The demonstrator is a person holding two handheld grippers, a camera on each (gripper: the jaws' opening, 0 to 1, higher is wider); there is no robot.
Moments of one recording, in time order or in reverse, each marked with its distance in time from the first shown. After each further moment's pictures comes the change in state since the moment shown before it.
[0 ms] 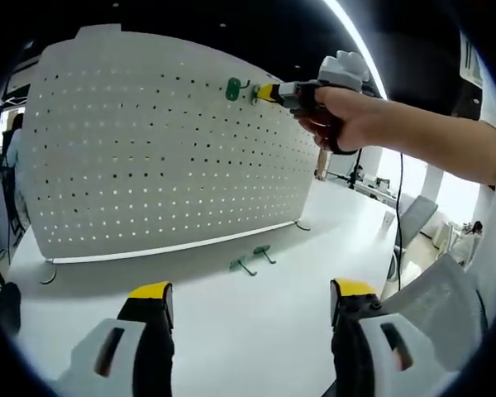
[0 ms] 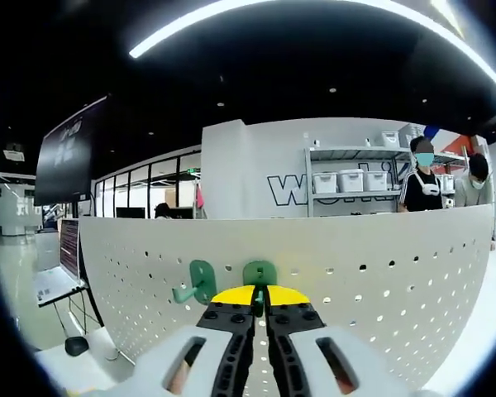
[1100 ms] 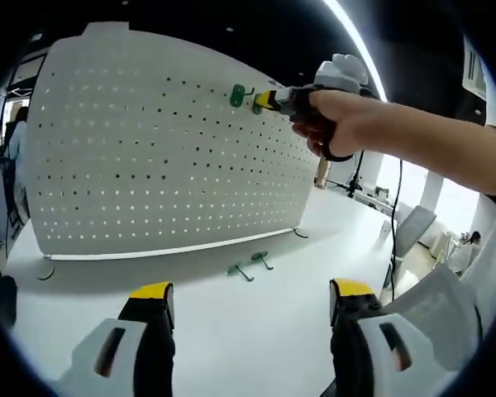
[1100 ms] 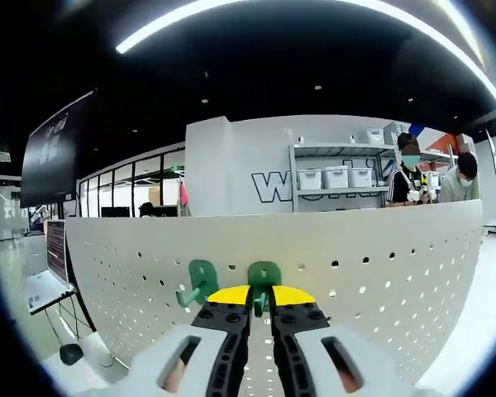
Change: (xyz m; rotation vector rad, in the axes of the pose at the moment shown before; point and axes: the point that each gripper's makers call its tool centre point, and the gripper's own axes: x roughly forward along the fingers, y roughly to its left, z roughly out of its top) left arm -0.003 0.000 0.008 -0.031 -0.034 -0.008; right arm 0.003 0.005 -0.004 0.003 0.013 -0.047
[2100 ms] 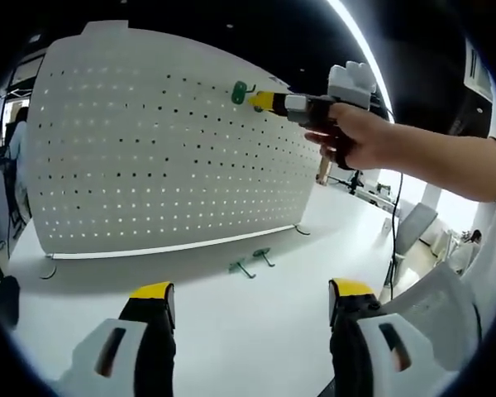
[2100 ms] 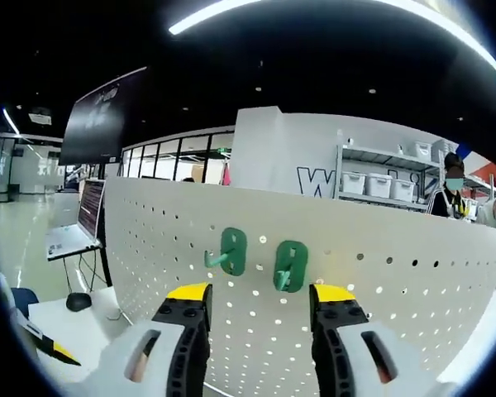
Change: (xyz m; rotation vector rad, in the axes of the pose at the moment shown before) left arm -0.002 0.002 -0.002 0.000 0.022 0.013; right arm -0.014 0.018 -0.018 -0.173 0.057 0.207
